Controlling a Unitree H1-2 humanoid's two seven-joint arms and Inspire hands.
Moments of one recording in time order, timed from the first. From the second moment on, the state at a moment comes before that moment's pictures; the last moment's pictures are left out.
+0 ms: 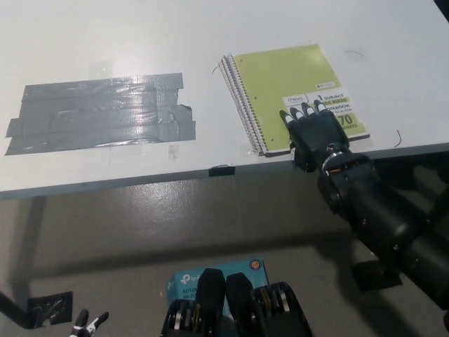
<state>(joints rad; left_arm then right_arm) 0.25 0.24 0.06 -0.06 -0.22 0.30 -0.22 -0.88 -0.26 0.75 0.66 -0.99 0.29 0.20</state>
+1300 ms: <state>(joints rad) 0.29 0.24 0.06 -0.05 -0.21 0.30 -0.22 -1.04 -0.44 0.32 0.21 -0.84 0.27 0.37</state>
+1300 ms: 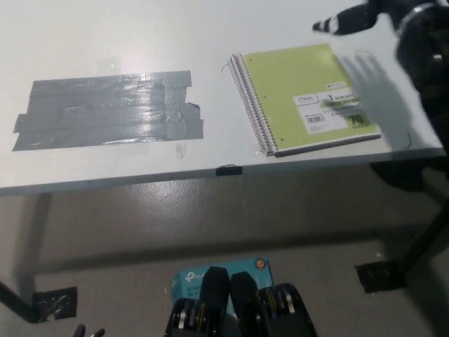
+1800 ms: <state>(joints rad) 0.28 0.24 0.06 -0.05 -0.21 0.30 -0.22 -0.21 -0.39 -0.06 -0.31 -0.68 0.30 0.39</state>
